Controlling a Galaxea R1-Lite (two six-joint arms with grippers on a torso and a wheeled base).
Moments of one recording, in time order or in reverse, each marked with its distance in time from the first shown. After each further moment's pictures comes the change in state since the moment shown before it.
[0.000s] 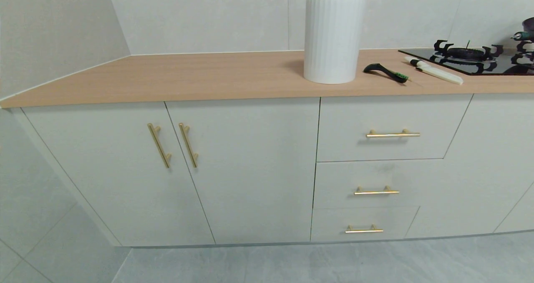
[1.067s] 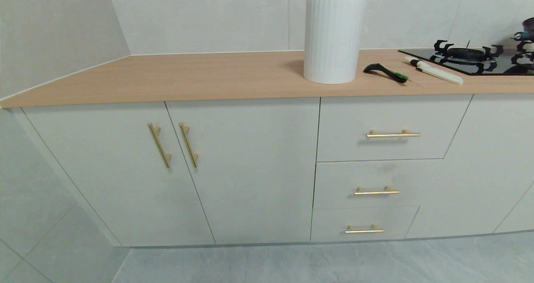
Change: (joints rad) left arm 0.000 0.000 0.000 0.000 0.008 -0.003; right arm 0.000 0.000 0.000 0.000 0.000 -0.001
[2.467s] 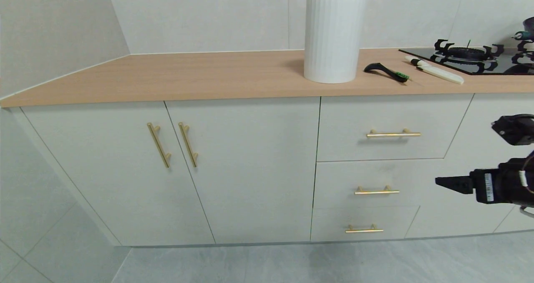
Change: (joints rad) left arm 0.000 0.000 0.000 -0.001 0.000 0.000; right arm 0.116 1.388 -0.747 -0.057 0.030 0.013
